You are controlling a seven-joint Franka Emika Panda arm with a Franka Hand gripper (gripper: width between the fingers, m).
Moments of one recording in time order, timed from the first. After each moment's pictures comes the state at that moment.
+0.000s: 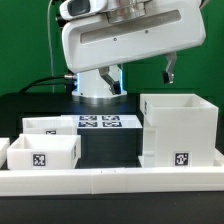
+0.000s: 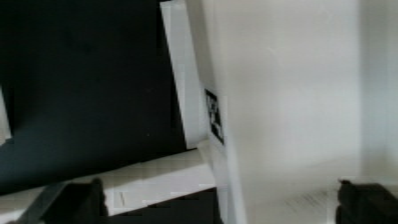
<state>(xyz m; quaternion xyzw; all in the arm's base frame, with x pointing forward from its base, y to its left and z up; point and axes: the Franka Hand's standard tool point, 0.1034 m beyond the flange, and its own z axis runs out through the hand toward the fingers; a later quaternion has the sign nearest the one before) 0.600 0.011 0.137 -0.99 0.02 0.02 0.11</state>
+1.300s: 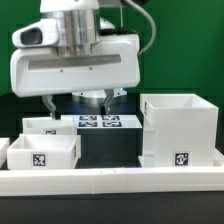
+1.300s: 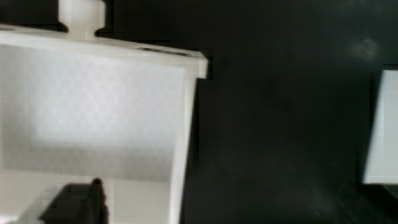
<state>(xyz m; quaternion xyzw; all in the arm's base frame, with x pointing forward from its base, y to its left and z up) 0.560 -0.075 0.067 -1.00 -0.01 0.01 0.03</state>
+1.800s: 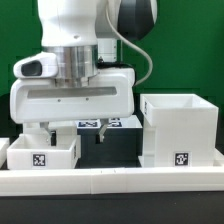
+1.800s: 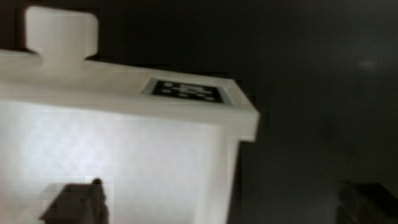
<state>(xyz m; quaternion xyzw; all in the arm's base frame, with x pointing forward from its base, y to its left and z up) 0.554 -0.081 0.026 -1.00 -0.01 0.00 0.01</state>
